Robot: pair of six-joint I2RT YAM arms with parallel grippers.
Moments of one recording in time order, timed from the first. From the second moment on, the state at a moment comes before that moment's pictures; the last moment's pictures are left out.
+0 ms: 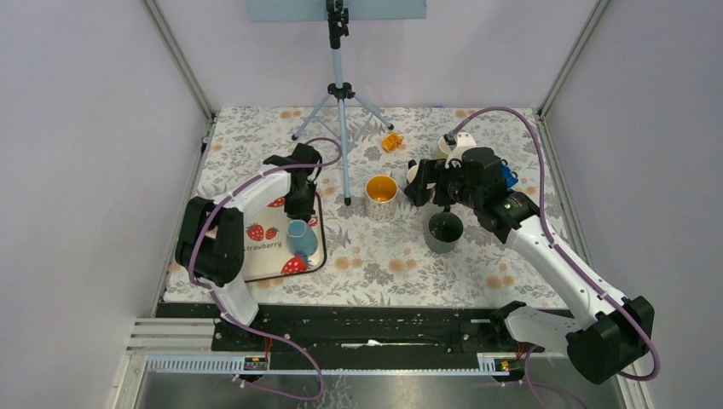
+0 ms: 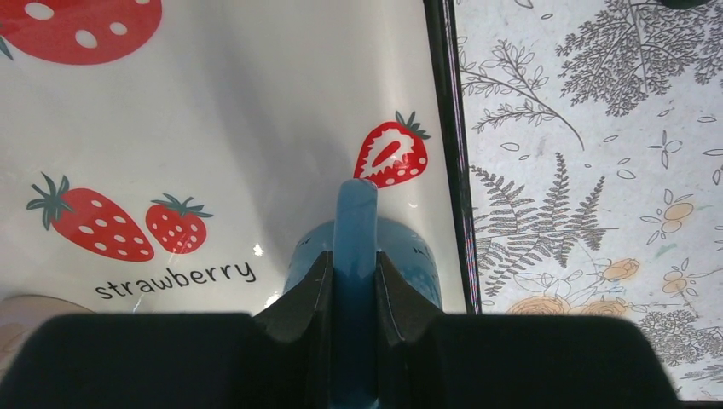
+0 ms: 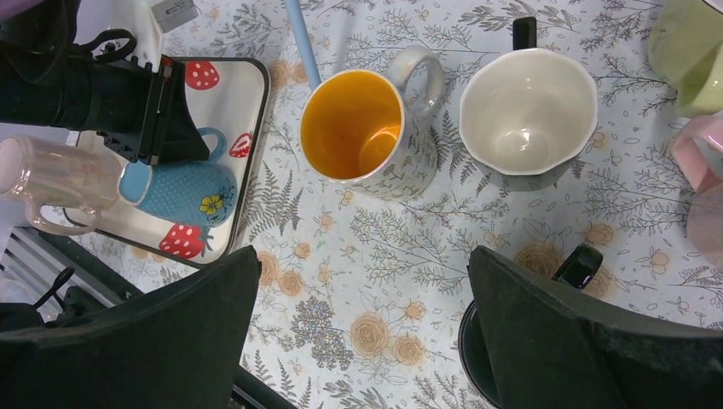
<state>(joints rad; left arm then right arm) -0.37 1.73 1.23 -0.85 -0.07 -0.29 0.48 1.13 1.00 -0.39 -0.15 0.37</state>
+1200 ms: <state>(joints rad) -0.41 1.34 1.26 -0.56 0.60 -0.28 0.48 1.16 0.98 -0.09 -0.64 0.46</state>
